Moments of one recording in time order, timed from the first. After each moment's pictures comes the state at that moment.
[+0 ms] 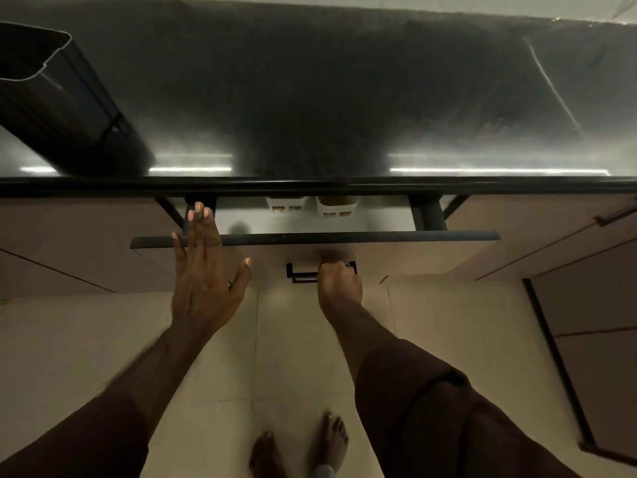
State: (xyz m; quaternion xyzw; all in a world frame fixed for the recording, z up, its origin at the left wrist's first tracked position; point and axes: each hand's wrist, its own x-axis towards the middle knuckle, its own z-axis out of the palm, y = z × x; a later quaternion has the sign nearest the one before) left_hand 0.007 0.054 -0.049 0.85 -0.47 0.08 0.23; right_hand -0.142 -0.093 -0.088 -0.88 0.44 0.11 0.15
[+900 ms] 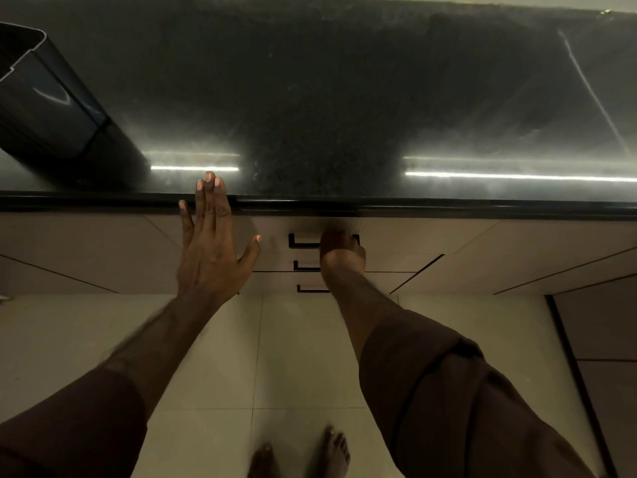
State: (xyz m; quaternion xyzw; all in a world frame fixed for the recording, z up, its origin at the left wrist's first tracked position) left_hand 0.050 -0.022 -0.048 0.85 -0.47 0.10 0.19; right_hand -0.079 -0.181 -0.097 -0.84 0.47 0.10 0.26
